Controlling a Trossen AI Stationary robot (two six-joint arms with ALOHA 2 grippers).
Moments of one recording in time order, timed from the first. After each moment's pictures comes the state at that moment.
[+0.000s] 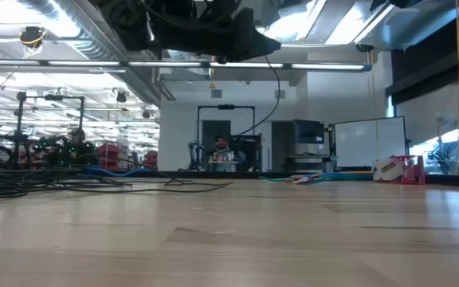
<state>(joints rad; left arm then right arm) 0.16 1.70 0.98 0.76 -0.13 0.25 -0.30 1.20 0.89 0.65 -0.03 -0.61</state>
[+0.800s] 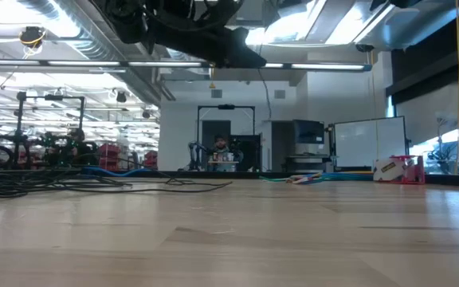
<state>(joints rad) 0.16 1.64 0.98 0.57 -0.25 0.36 -0.30 1.20 0.89 0.66 -0.04 -0.61</state>
